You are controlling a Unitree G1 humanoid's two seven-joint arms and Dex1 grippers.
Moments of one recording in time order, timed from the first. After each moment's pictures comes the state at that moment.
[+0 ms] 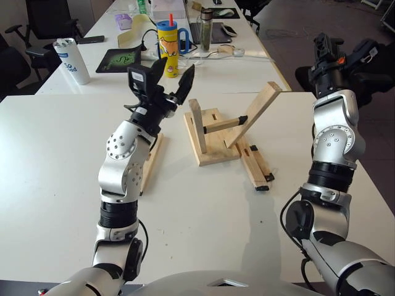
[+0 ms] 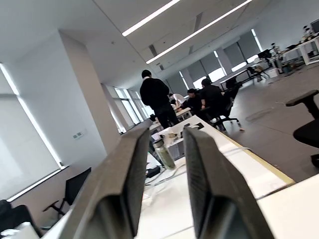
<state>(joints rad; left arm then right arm) -0.48 0.07 0.12 -0.28 -0.38 0.33 -0.25 -0.71 -0.25 -0.44 0.20 0.54 0.27 0.04</state>
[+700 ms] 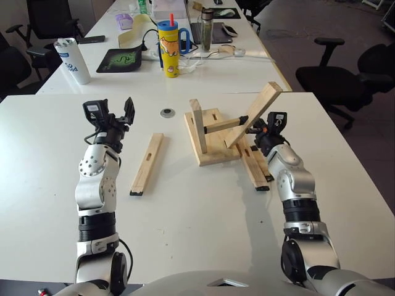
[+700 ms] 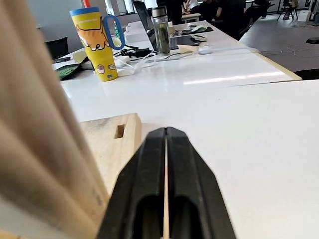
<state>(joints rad) -0.30 0.18 0.23 -0.10 -0.25 0.27 -0.11 -0.41 -0.16 -0.11 0.20 0.28 0.35 0.12</state>
